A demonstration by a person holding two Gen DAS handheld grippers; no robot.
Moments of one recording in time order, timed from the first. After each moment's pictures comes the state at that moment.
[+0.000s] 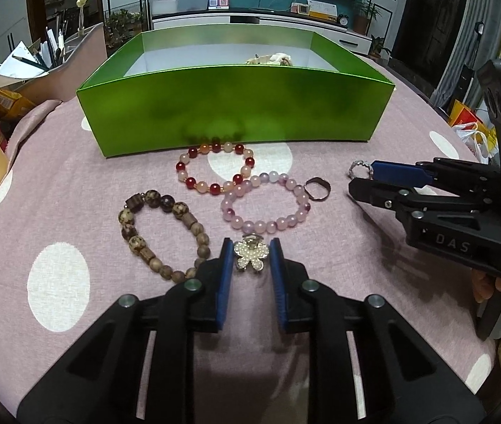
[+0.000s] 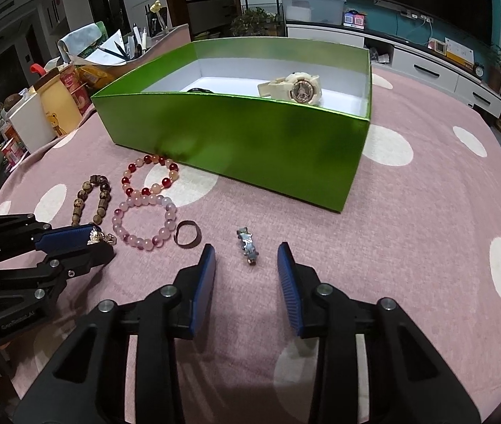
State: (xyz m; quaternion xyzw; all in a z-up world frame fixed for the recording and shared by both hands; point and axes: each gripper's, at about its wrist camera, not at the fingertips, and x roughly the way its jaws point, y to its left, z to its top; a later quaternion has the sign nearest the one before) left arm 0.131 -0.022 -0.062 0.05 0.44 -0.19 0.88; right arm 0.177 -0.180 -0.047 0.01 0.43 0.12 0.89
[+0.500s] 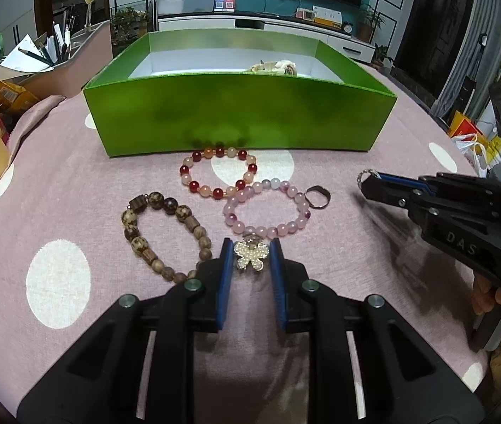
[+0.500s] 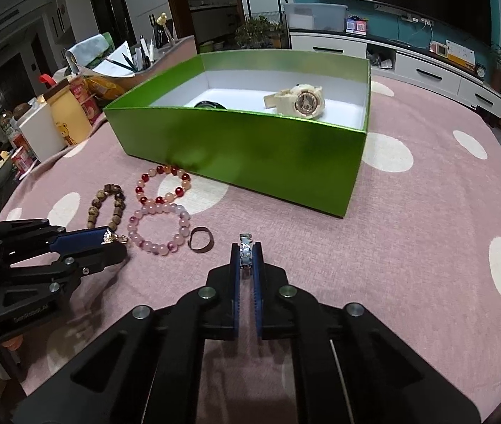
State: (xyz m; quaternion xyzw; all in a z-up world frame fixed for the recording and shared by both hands) left arm 0.131 -0.018 -0.056 0.03 0.43 -0.19 0.88; right arm 0.166 -0.182 -0.036 0.02 0.41 0.14 0.90
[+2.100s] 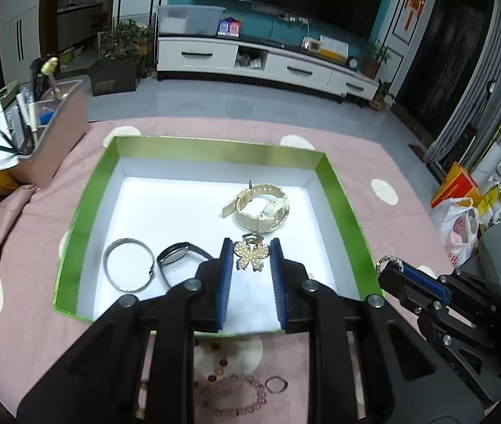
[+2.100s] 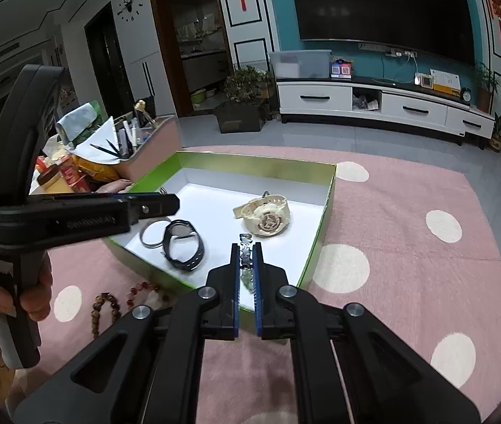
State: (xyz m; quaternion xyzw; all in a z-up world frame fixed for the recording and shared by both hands) left arm 0.271 -0.068 0.033 -0.02 0.42 -0.19 0.89; right arm 0.221 -0.220 0.041 0.05 0.33 0.12 0.94
